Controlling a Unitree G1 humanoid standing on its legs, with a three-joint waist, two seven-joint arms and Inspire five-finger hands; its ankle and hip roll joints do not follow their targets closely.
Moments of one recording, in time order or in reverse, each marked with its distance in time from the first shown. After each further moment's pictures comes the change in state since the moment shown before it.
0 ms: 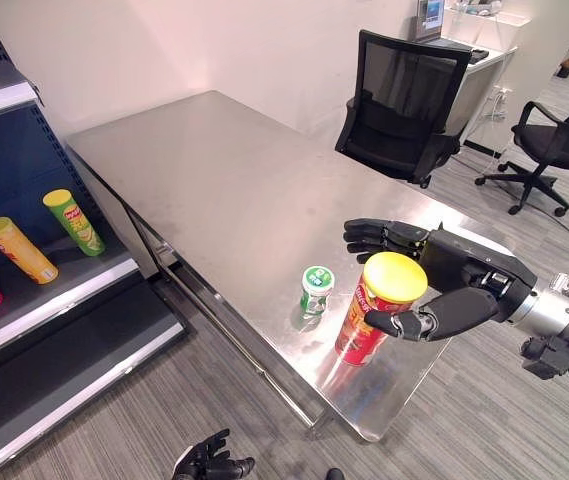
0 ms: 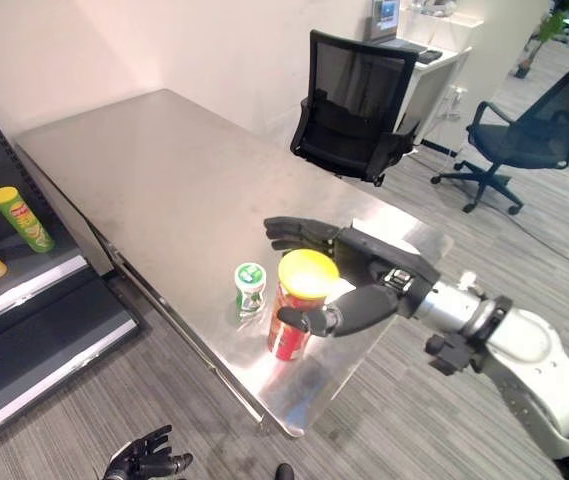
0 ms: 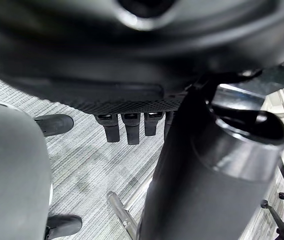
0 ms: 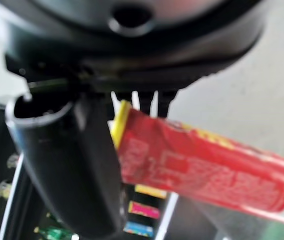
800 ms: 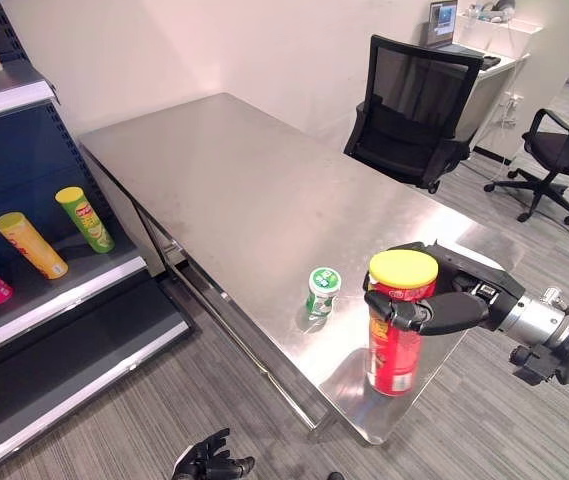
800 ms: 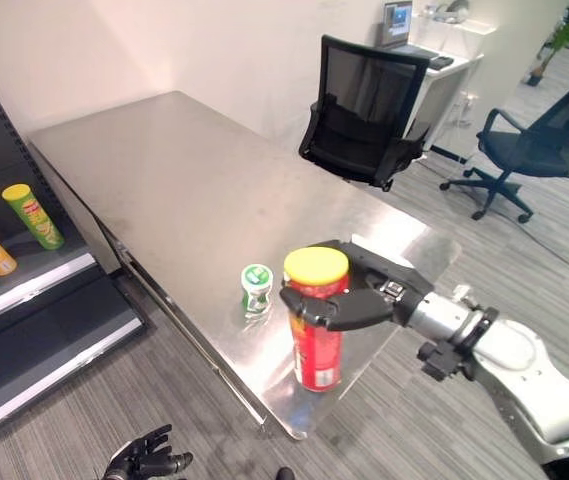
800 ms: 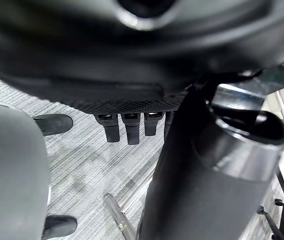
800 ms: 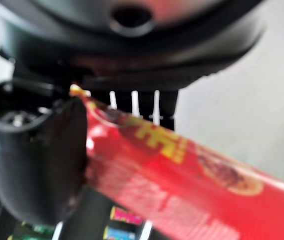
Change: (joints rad) left arm -0.003 0.000 0.001 0.000 -0.004 0.000 -0.001; right arm 0.001 0.061 0.031 0.069 -0.091 0.016 -0.041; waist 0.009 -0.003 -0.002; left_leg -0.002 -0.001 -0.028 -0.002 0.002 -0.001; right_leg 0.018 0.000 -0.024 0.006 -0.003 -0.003
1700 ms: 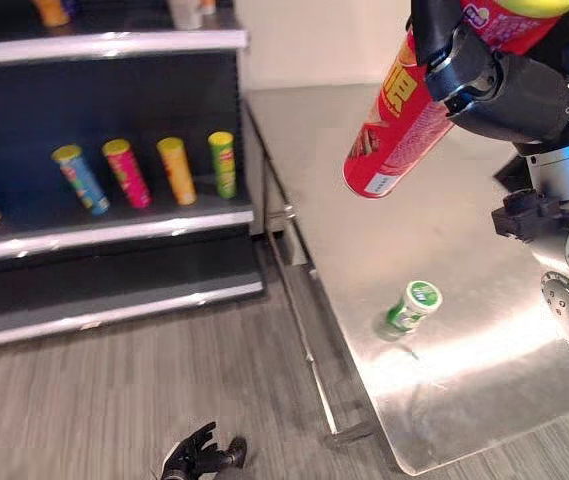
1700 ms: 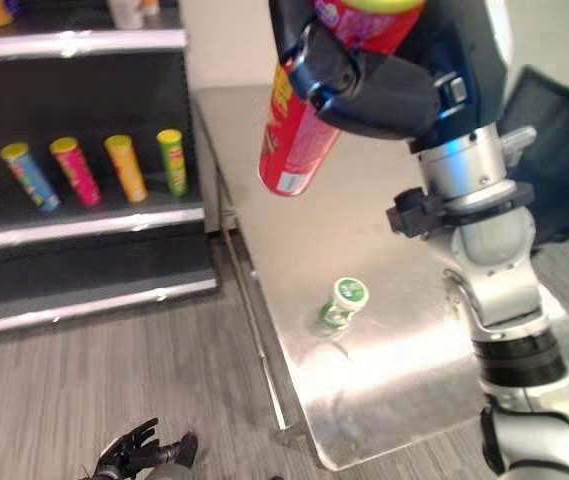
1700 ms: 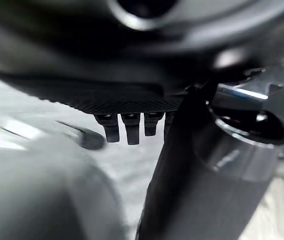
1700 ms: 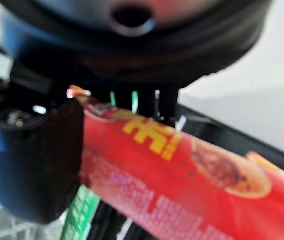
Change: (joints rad) left arm -0.027 0.058 0.013 -0.112 -0.087 0.009 0.072; right arm -0.704 0.149 0.069 0.078 -0.227 -0.251 -0.484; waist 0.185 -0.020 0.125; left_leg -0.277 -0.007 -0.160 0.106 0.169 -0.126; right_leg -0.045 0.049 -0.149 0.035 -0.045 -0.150
